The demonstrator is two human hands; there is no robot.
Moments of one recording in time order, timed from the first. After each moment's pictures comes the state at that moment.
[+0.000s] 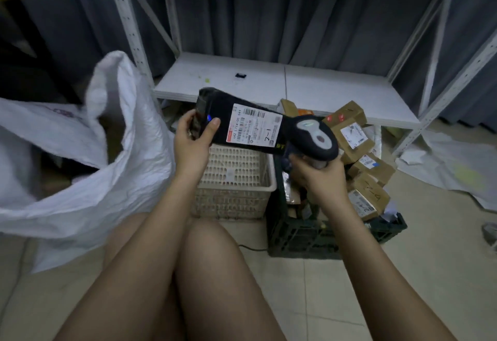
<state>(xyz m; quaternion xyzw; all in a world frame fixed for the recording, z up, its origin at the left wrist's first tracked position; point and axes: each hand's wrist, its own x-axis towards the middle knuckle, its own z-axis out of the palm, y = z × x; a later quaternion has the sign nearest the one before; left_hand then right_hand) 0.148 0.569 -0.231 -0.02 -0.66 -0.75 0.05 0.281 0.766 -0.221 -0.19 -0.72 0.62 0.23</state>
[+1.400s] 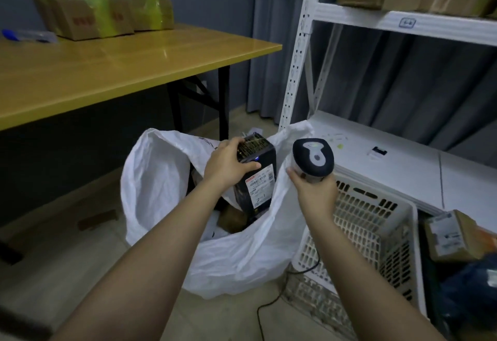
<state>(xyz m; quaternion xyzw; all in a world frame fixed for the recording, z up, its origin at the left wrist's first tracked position) -0.018 0.303 -0.194 0.05 -0.93 -0.35 0.13 0.003 0.491 -0.213 -0.13 -0.77 0.60 0.16</state>
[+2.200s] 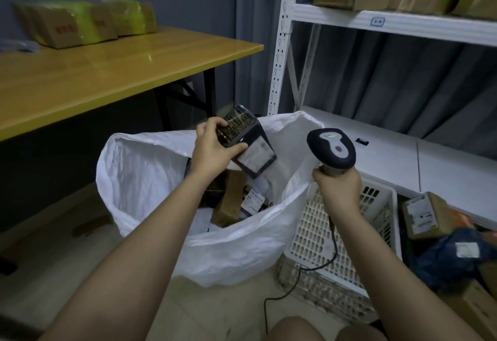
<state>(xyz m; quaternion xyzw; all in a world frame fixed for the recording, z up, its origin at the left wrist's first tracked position) -0.002 0.306 -0.164 0.02 -0.86 -0.45 0.25 0.032 0.550 -0.179 -0.16 -0.78 0.58 0.18</state>
